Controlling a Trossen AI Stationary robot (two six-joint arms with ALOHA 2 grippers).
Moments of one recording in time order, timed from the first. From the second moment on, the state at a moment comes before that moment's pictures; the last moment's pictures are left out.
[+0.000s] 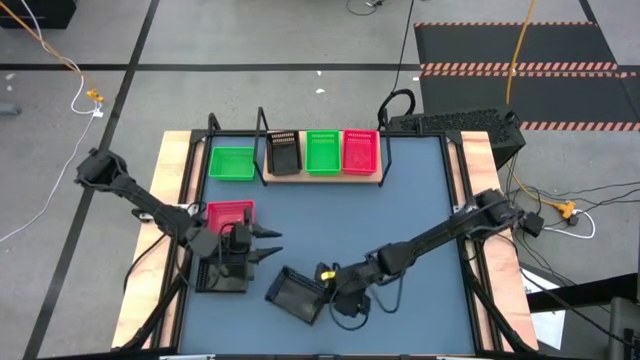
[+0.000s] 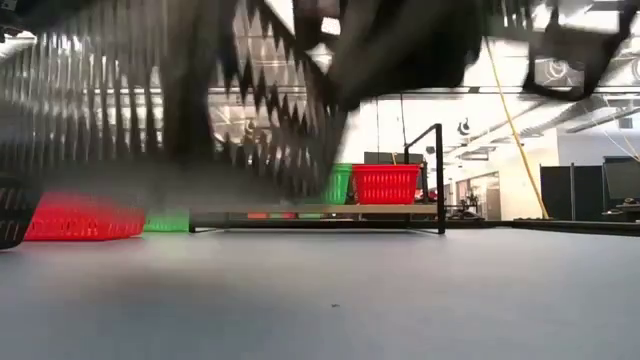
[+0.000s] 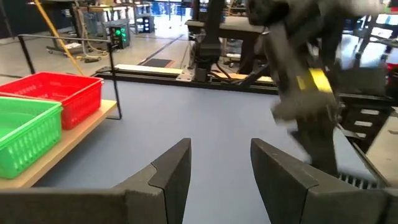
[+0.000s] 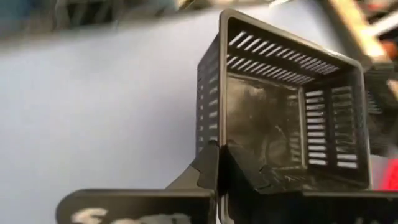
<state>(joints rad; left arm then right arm) -0.56 1.13 0.38 0.60 -0.63 -0.16 0.41 1.85 1.18 0.00 -0.10 -0.68</state>
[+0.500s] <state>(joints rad) -0.74 1.13 0.38 0.63 -1.04 0.04 0.25 1.69 1.18 0.01 0.37 -0.13</state>
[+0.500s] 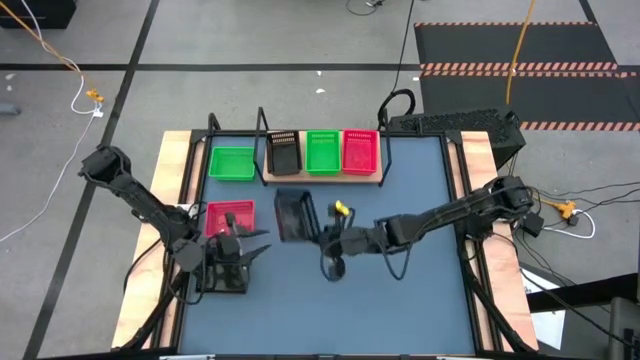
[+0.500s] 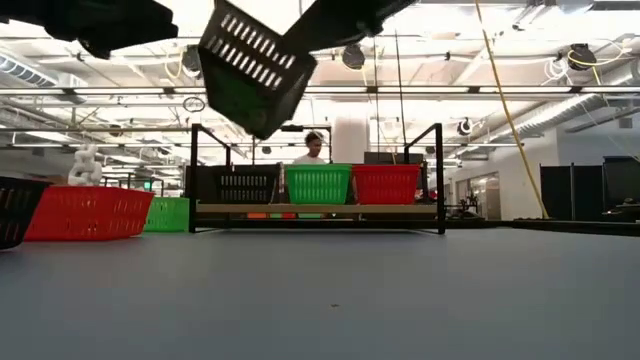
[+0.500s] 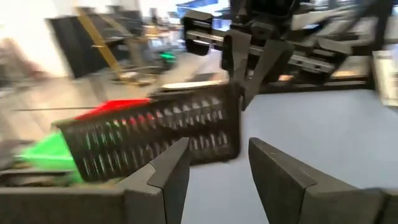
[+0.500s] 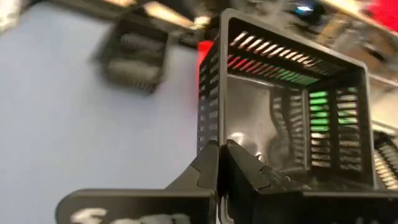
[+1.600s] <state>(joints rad) -0.13 1.12 0.38 0.48 -1.18 0.16 -0.24 2.00 1.57 -0.12 0.30 -0.37</state>
